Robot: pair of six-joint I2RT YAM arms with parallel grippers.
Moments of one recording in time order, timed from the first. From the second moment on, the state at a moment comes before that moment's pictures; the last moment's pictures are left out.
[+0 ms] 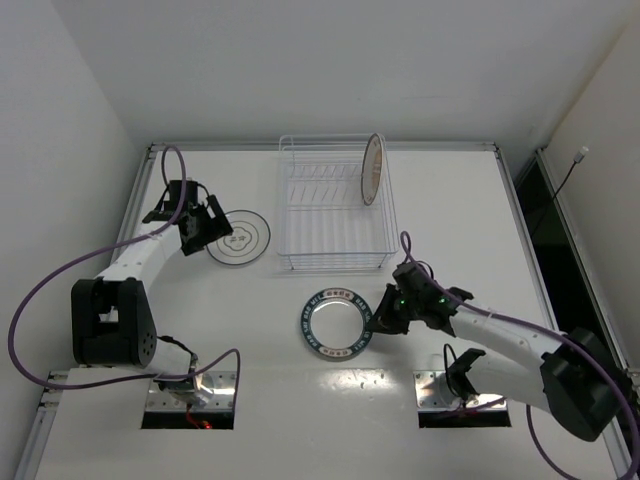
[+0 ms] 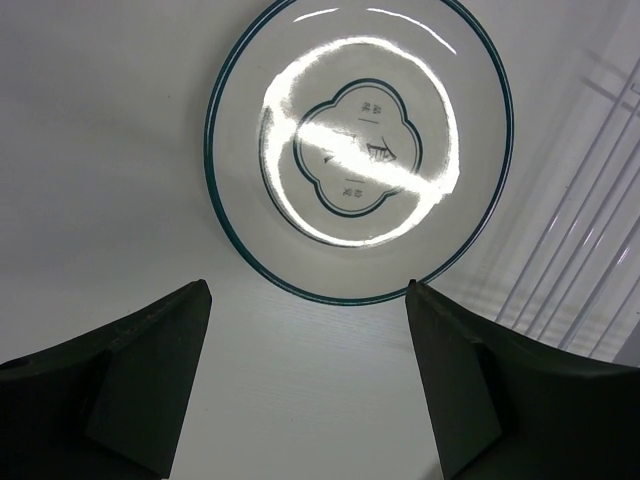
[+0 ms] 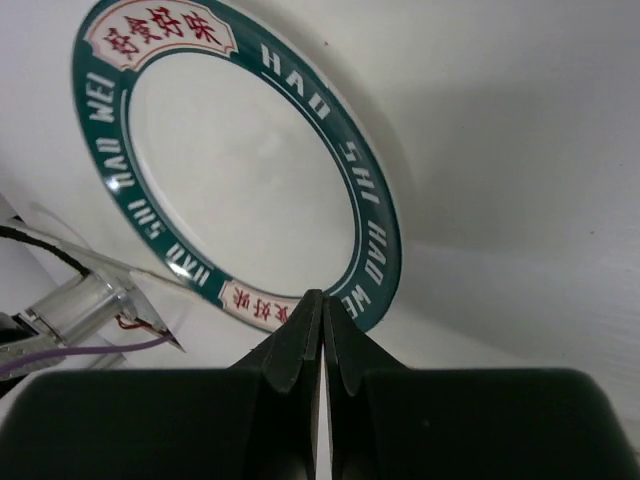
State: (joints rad) left arm 0.00 1.45 0.99 -0.47 -0.02 -0.51; right arm 0.63 1.07 0.38 -0.29 -0.25 1.05
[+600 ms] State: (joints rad) left arm 0.00 1.49 0.99 -0.49 -0.02 -0.51; right arm 0.68 1.09 0.36 -0.19 -0.20 1.15
